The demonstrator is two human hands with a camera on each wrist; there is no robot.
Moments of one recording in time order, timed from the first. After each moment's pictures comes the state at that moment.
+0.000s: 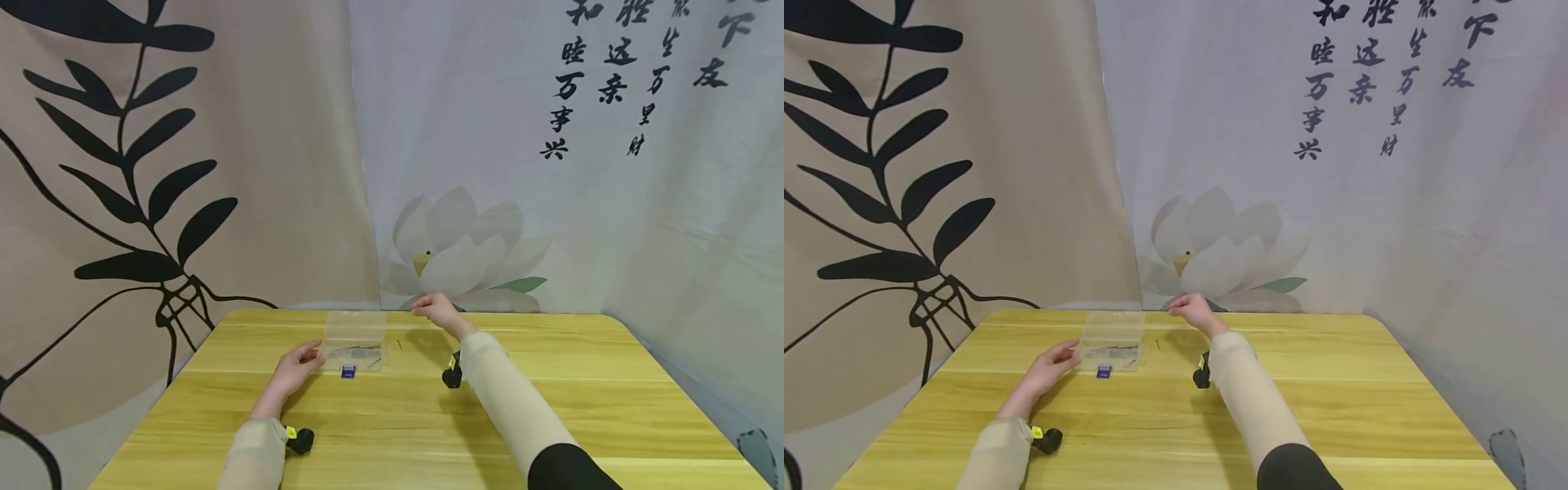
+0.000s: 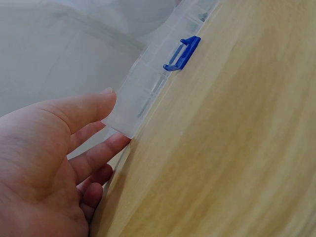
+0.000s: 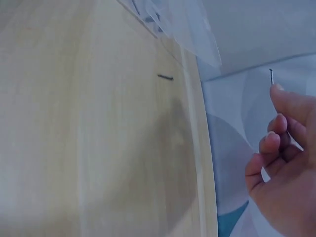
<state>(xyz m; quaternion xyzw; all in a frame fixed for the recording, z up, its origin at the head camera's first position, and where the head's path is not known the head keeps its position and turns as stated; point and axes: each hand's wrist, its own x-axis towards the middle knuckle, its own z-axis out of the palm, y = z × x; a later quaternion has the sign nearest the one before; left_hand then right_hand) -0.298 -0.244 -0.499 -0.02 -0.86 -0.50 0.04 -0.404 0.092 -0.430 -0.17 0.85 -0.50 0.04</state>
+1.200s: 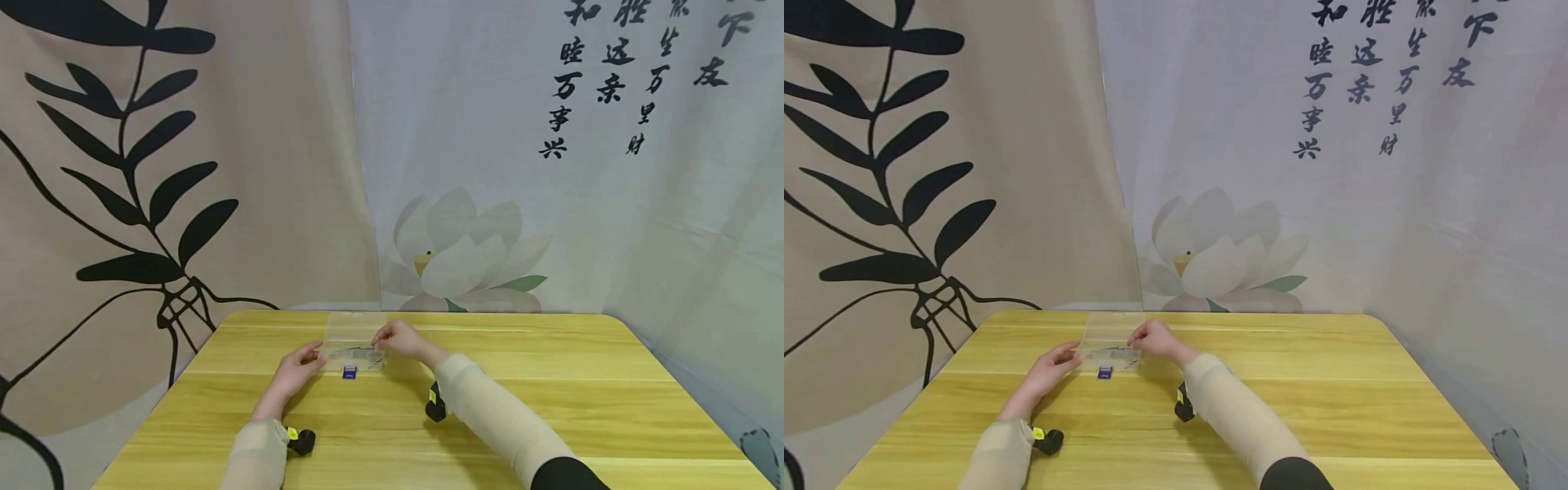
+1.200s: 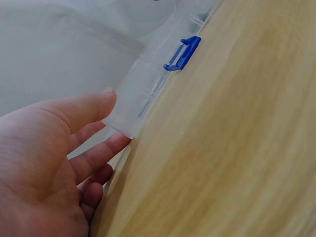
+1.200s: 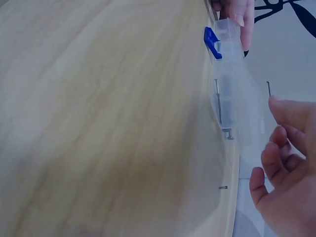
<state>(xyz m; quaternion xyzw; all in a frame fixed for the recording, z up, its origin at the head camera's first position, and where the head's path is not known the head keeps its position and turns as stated) -0.296 -0.244 -0.498 -0.03 -0.86 -0.51 0.04 -0.363 0.022 -0.453 -0.29 0.86 -0.42 0.06</state>
